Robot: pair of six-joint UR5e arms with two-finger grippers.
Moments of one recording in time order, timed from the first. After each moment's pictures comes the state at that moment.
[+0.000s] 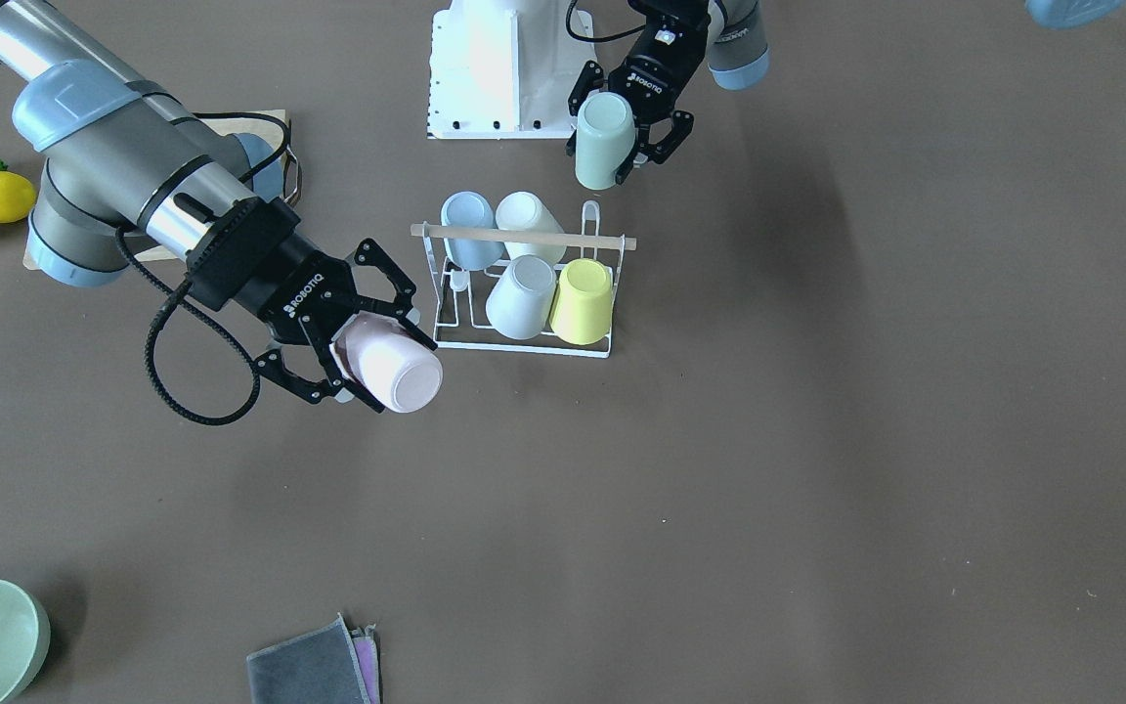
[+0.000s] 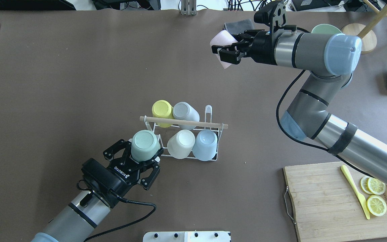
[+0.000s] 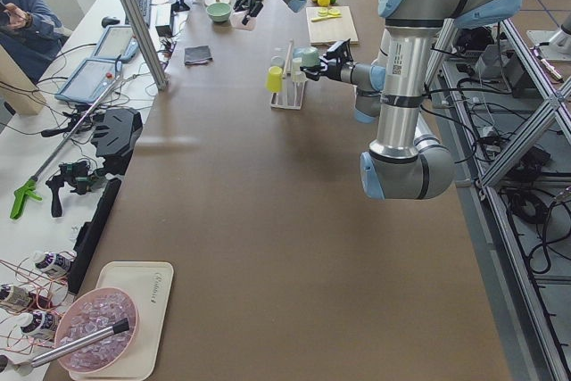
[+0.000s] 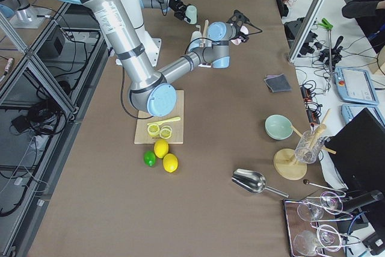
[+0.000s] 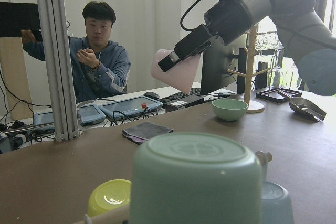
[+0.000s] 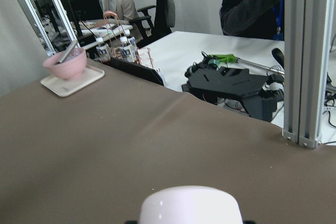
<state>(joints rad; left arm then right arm) -0.04 -1.86 -1.76 -3.01 -0.68 -0.38 0.77 -1.06 1.49 -0.24 1.79 0.70</state>
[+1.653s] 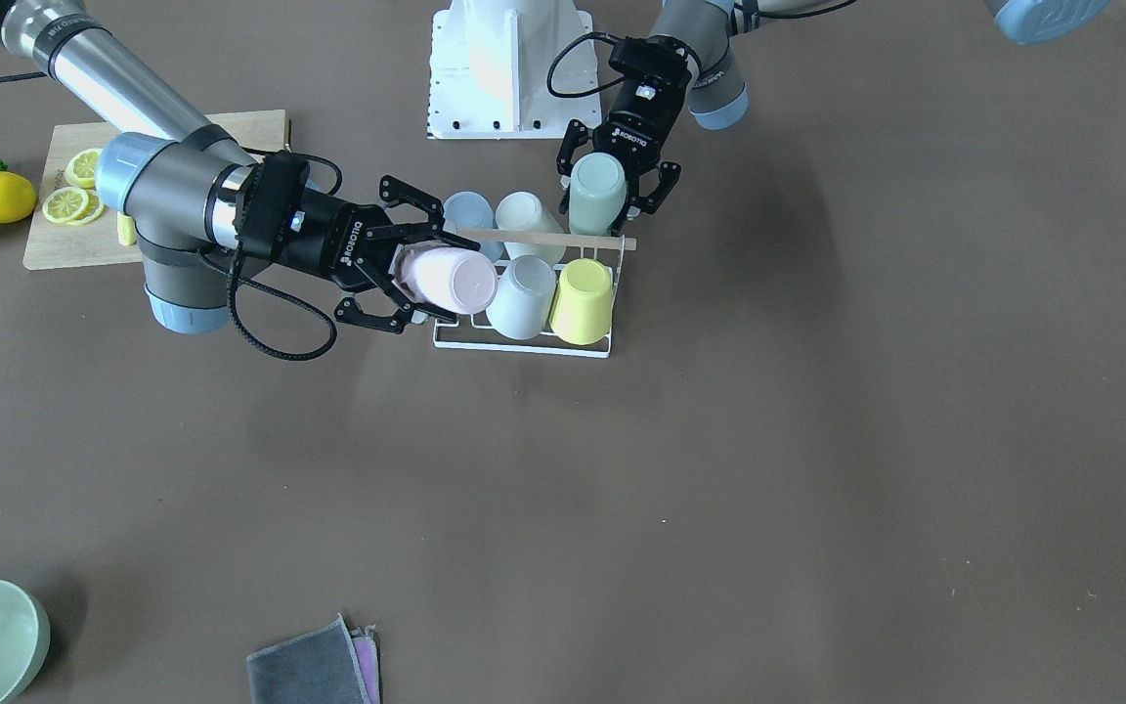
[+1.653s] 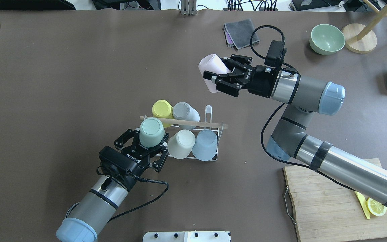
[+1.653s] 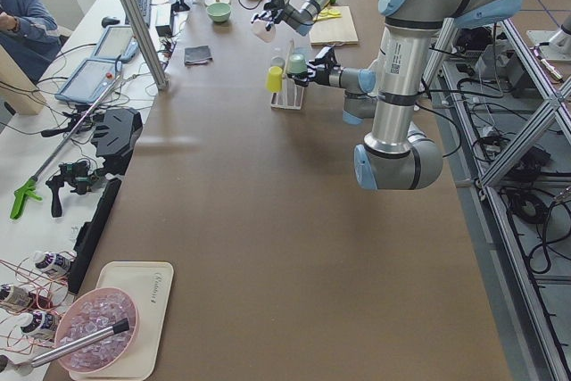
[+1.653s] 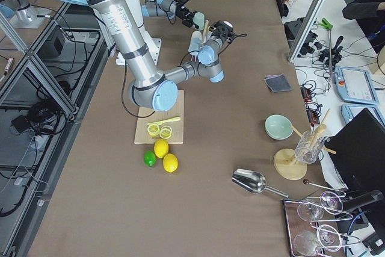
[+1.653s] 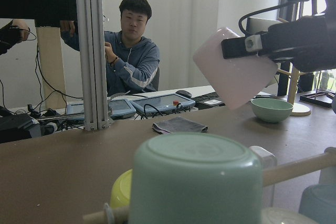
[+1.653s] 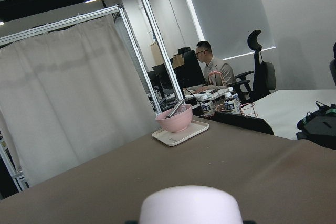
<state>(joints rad) -0.09 -1.97 -1.60 -3.01 -0.64 -0.46 0.66 -0.99 1.24 0.36 1.82 0.76</state>
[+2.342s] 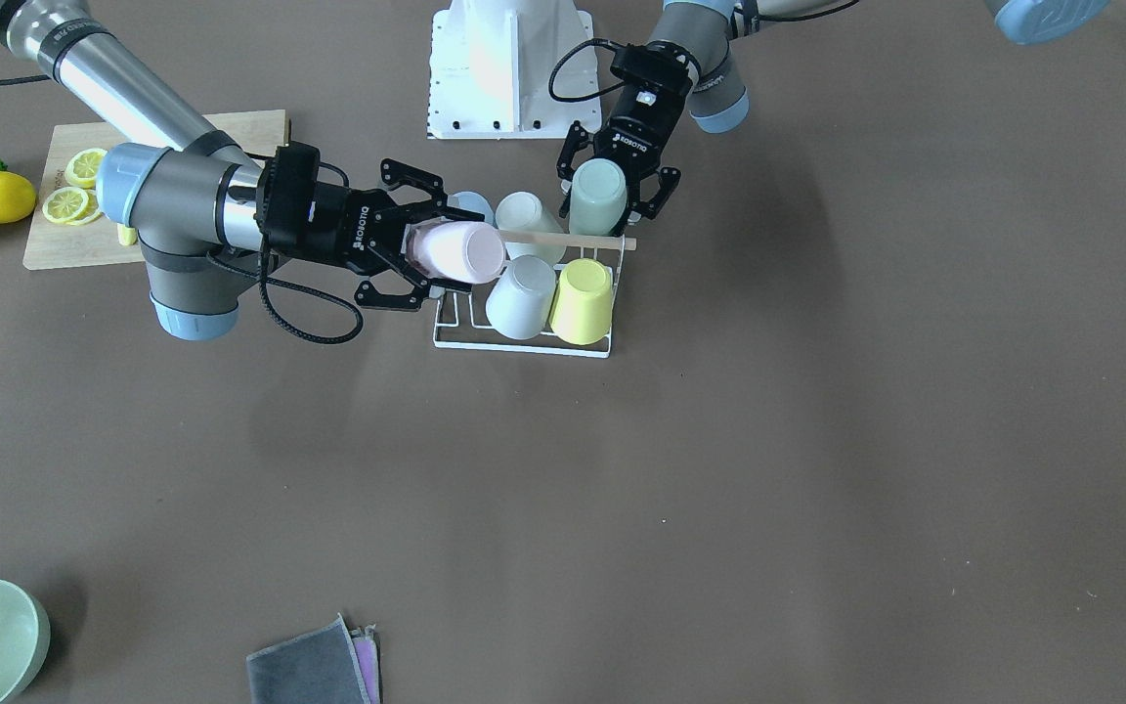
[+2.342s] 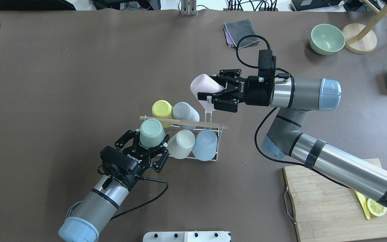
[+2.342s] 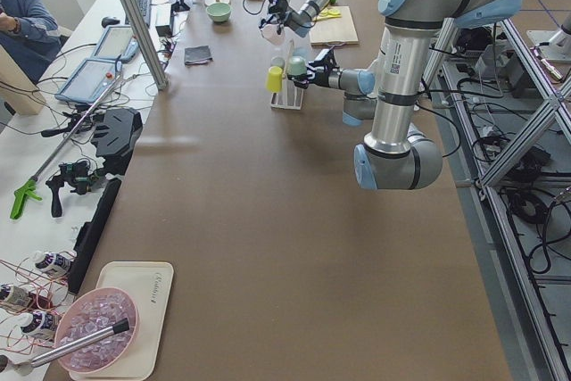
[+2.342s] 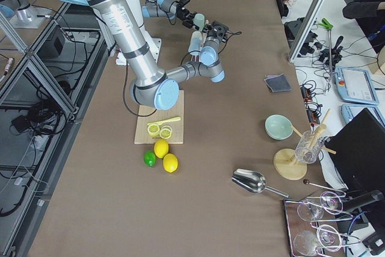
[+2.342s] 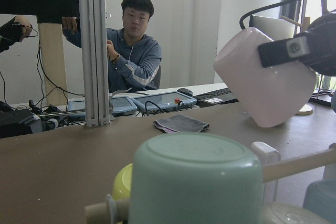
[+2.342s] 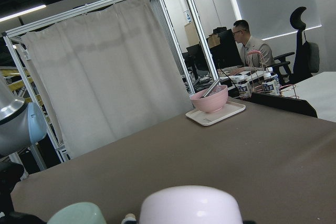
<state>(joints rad) -0.09 -1.97 -1.58 -3.01 -0.65 -0.50 0.66 -0.96 1.19 0.42 1.93 0.75</state>
